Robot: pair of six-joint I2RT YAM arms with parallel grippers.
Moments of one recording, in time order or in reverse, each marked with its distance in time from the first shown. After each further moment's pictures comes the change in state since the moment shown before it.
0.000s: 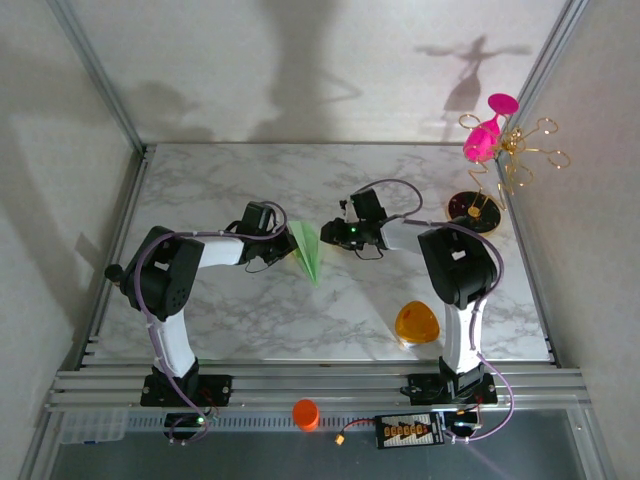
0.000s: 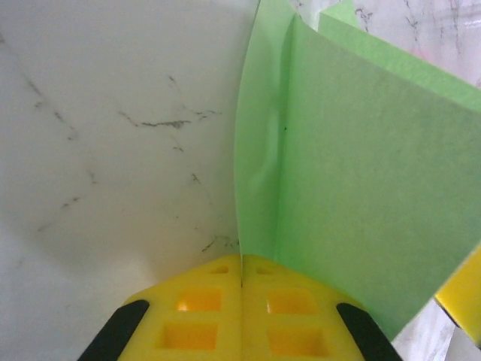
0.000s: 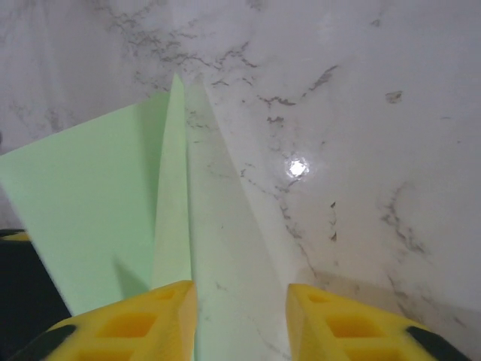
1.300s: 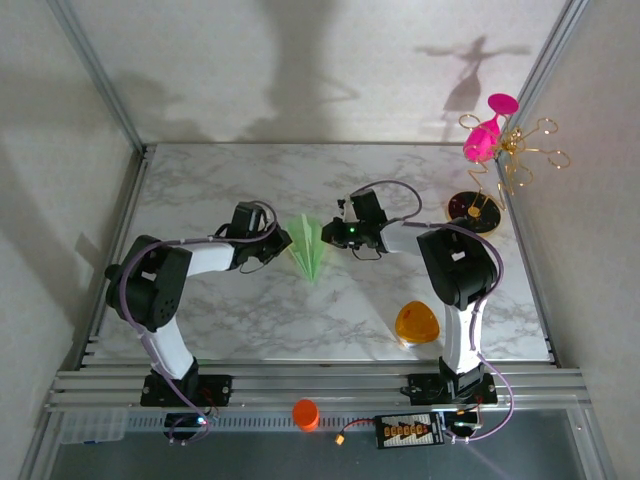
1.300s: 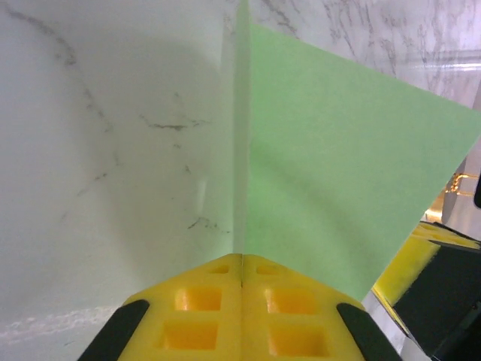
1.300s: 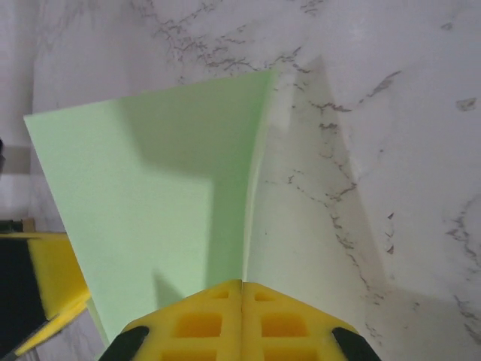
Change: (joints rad) left arm 0.029 -0.100 -0.100 0.093 -0.002 -0.114; right arm 0.009 0.015 -0.033 0.119 -0.052 0.056
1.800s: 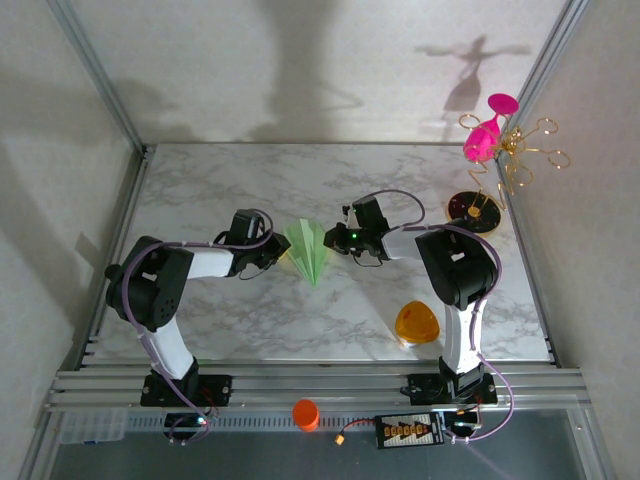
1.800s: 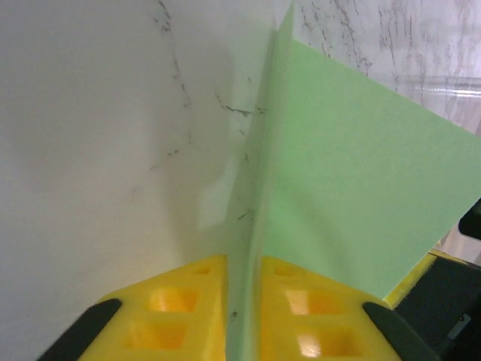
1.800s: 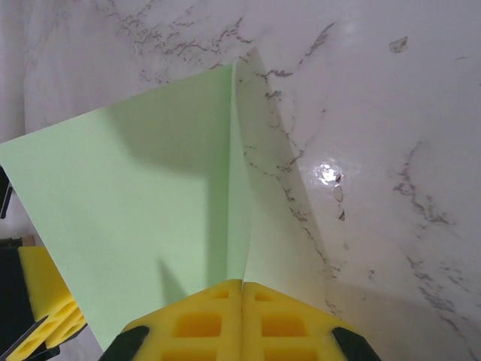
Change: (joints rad) left arm 0.000 0.000 -0.056 0.050 -0.025 -0.077; right arm 0.000 0.000 -0.072 0.079 0.019 0.080
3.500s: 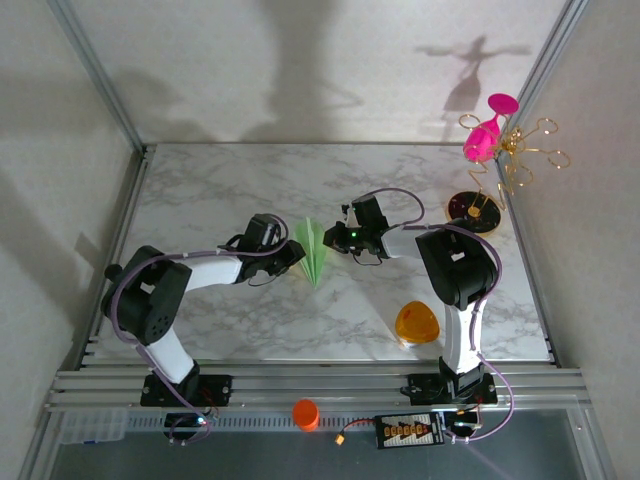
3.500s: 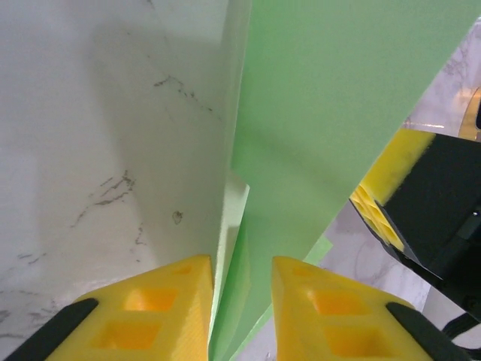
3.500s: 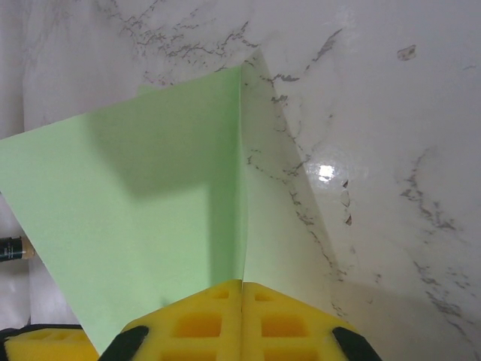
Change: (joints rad) left arm -0.141 -0.085 0.008 -0.113 -0.053 0.032; right arm 0.001 0.000 0.019 -0.029 0.000 -0.008
